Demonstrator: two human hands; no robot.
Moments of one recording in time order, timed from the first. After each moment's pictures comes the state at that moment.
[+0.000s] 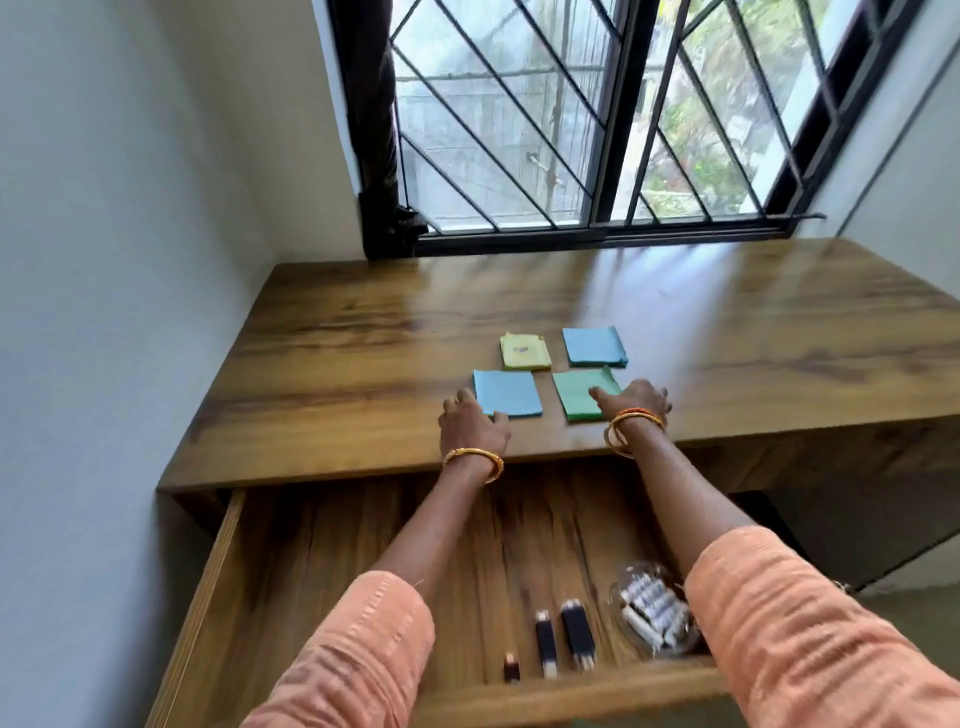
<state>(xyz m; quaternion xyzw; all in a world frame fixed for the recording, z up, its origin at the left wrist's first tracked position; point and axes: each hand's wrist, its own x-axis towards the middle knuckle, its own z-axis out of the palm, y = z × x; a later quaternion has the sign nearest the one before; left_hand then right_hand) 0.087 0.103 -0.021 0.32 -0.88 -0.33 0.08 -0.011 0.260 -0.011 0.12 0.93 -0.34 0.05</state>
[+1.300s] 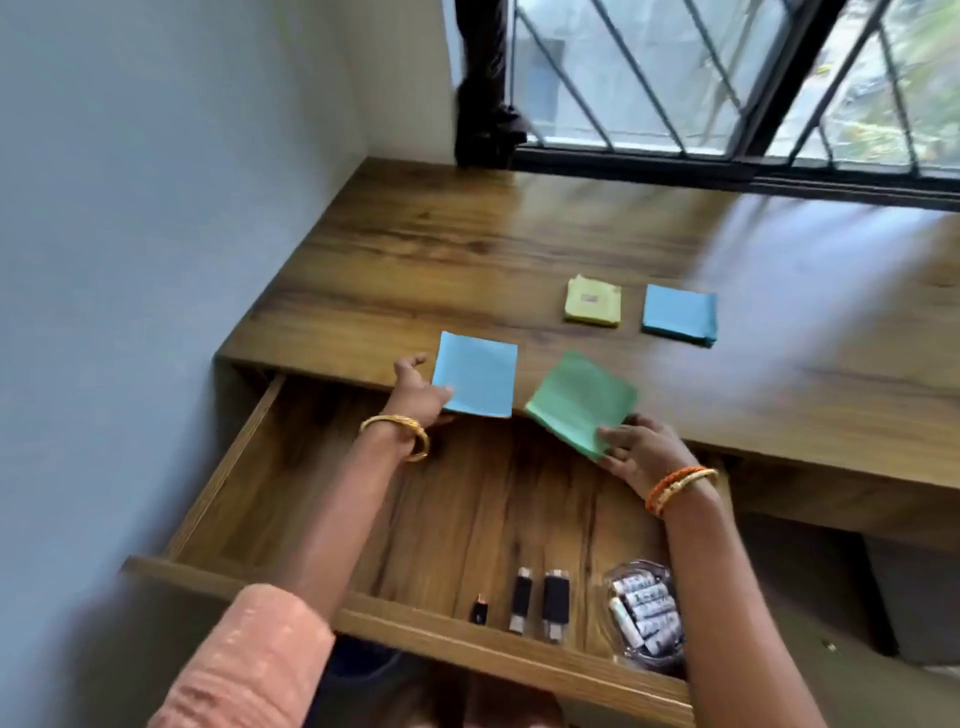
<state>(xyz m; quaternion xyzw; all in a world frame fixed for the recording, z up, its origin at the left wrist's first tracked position) 0.137 0.060 -0.030 0.43 -0.63 -0.64 0.12 0.021 0.273 -0.047 0.11 0.60 -0.69 0.38</state>
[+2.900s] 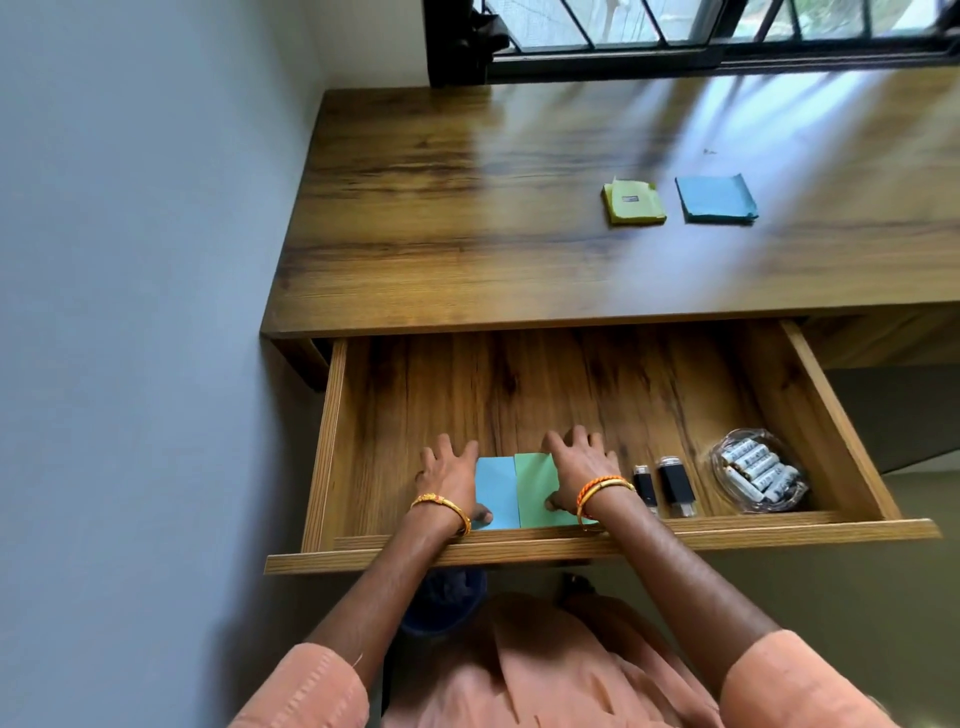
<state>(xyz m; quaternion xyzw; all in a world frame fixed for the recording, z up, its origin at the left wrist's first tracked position) 0.295 0.018 -0.133 0.23 -0.93 -0.16 -0.23 0.215 0.161 -0.127 -0.22 0.93 0.00 0.28</state>
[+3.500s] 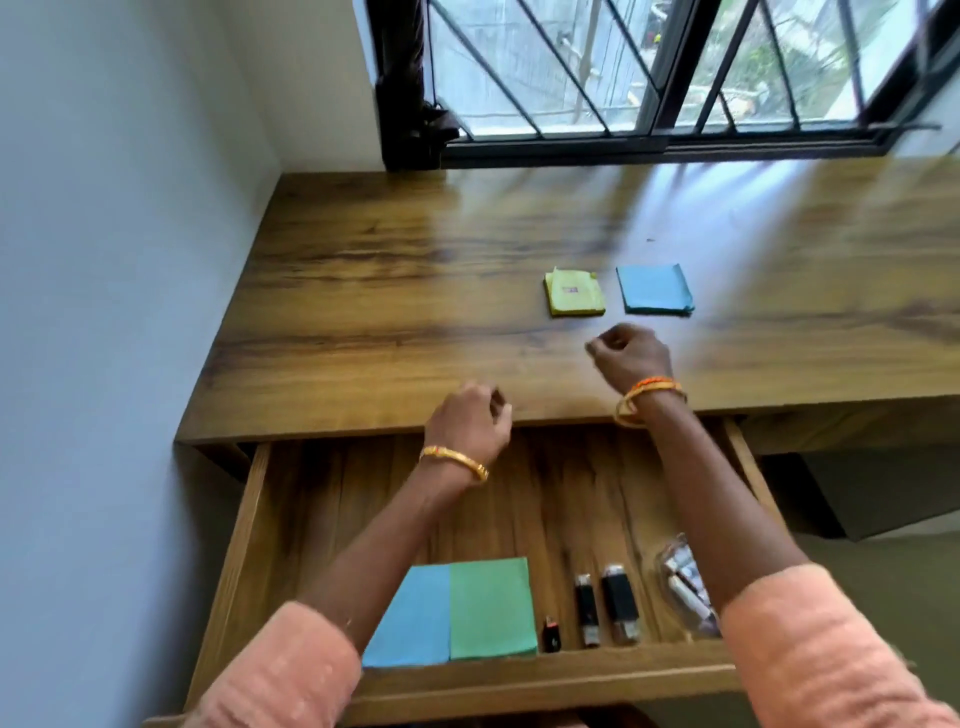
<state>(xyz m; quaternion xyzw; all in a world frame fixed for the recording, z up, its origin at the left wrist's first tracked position) 0.132 0.046 -0.026 0.19 -0.95 -0.25 0.01 0.010 0.191 -0.008 -0.01 0.92 -0.38 0.06</state>
